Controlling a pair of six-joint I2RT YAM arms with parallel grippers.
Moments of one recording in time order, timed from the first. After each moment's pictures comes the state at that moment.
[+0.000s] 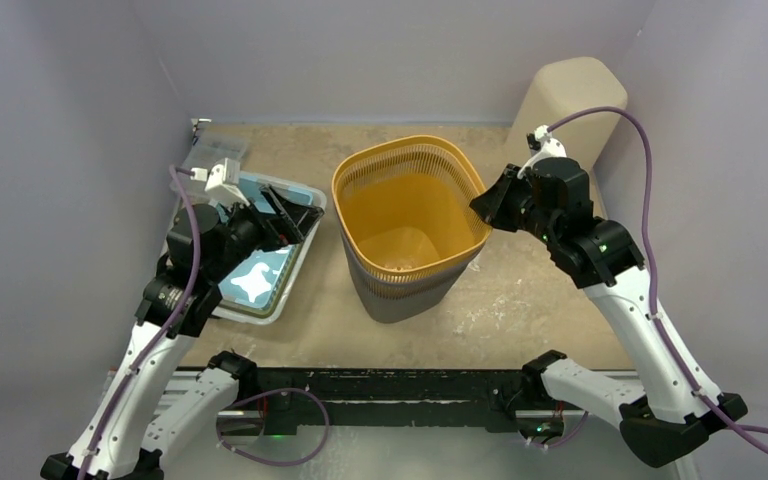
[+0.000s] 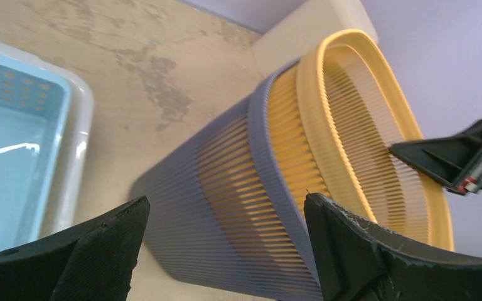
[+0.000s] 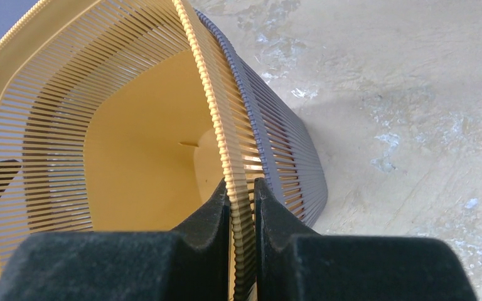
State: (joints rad) left arm -0.35 0.73 0.96 -0.44 0.14 -0.68; right arm 0.47 1.02 1.33 -0.80 0.04 0.62
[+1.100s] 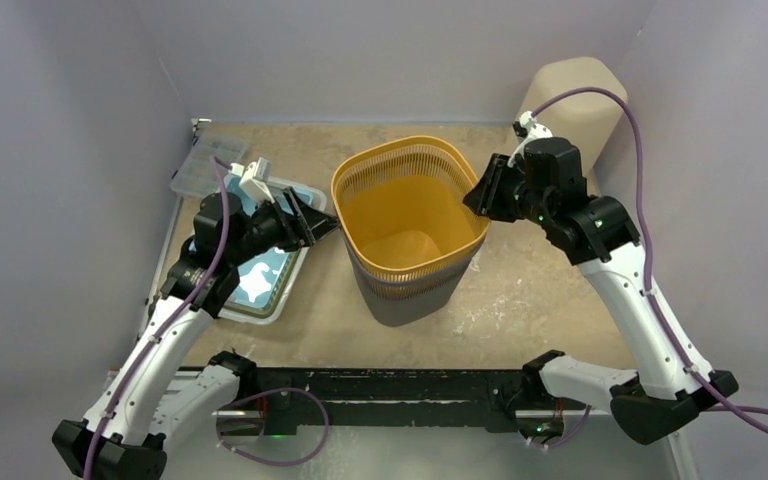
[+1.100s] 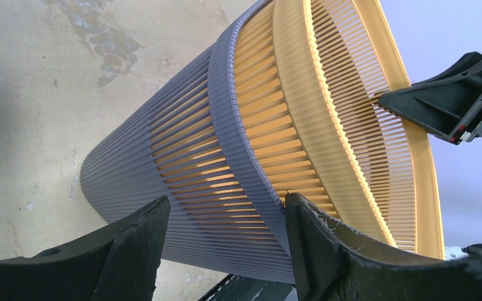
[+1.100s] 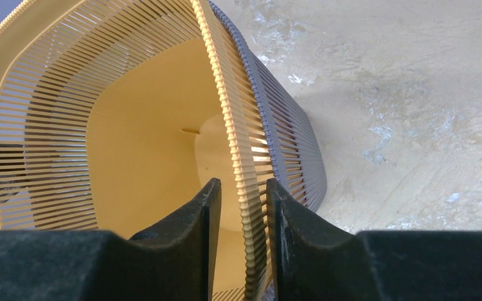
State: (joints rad) left arm -0.35 0.86 0.88 -0.31 0.40 -0.75; right arm 0.46 1.13 1.47 -0.91 -0.01 0.55
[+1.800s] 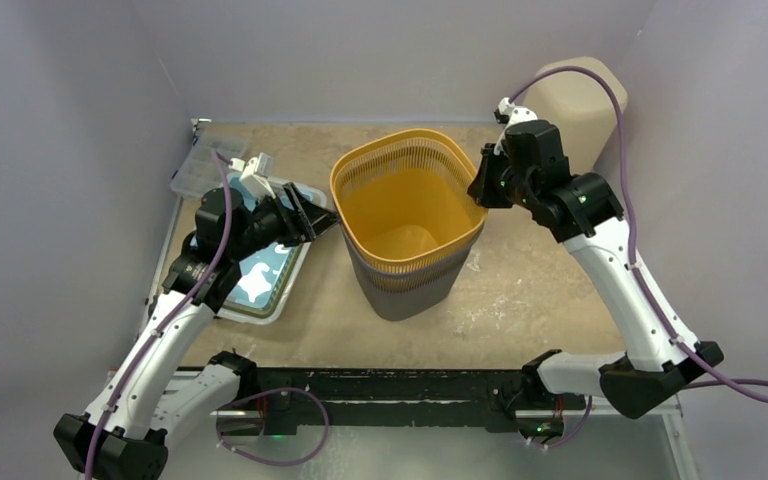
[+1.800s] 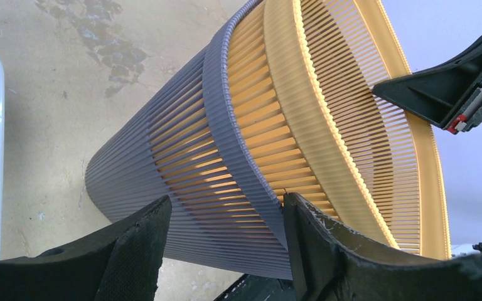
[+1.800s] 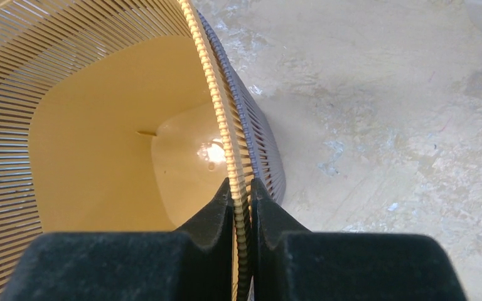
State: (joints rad) left arm -0.34 0.89 0.90 -0.30 0.40 -0.72; right arm 0.49 1.27 1.62 -0.99 0.10 0.41
